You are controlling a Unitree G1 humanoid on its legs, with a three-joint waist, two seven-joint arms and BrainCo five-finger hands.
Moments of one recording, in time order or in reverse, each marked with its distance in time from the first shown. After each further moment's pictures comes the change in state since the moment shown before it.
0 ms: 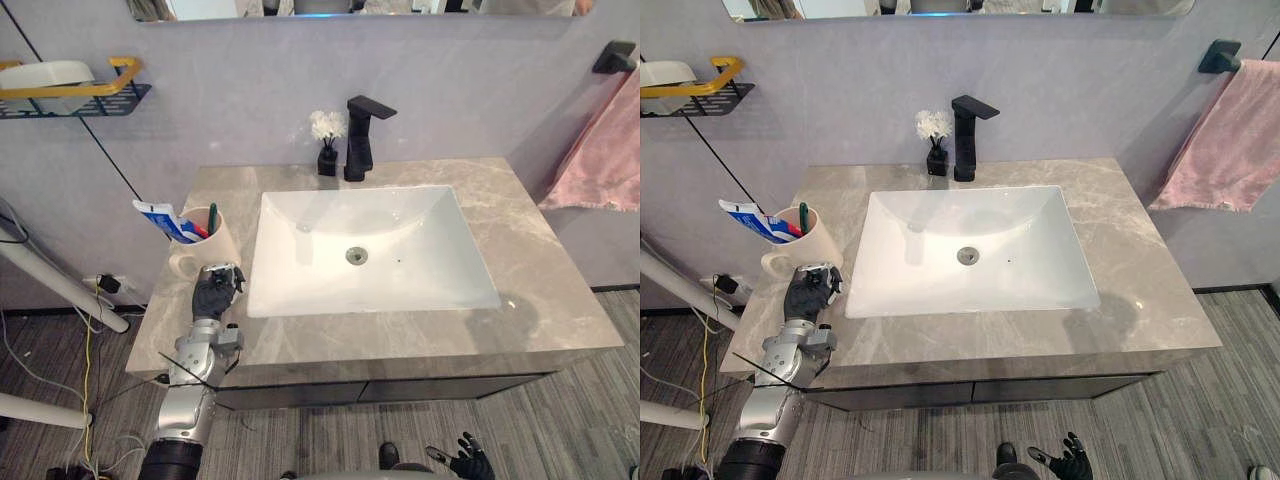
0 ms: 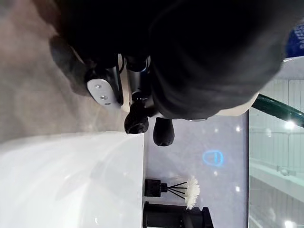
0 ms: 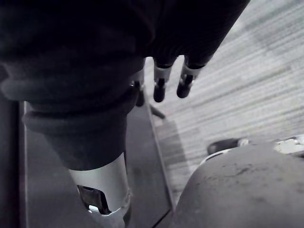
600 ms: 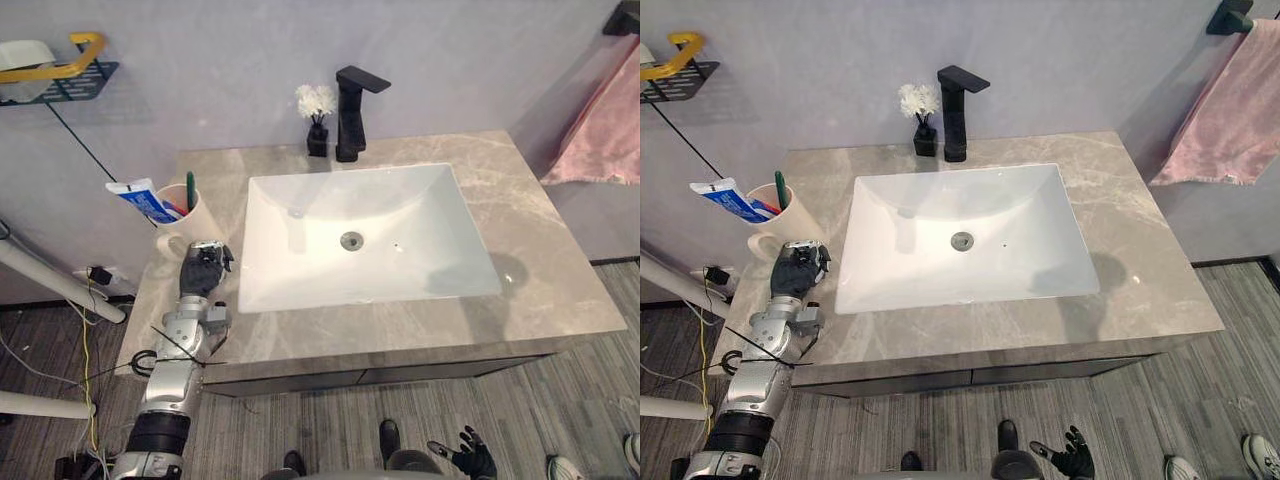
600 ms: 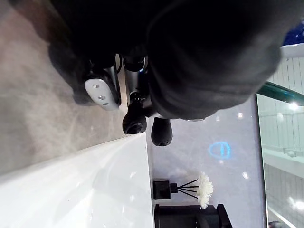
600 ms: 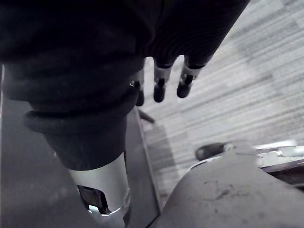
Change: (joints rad) left arm -0.120 0.087 0.015 0.058 0.012 0.000 0.000; right arm -0.021 -0.010 -0.007 -0.001 0.000 -0.005 -0.002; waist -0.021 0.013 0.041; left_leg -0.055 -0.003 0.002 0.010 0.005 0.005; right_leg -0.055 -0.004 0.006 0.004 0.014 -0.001
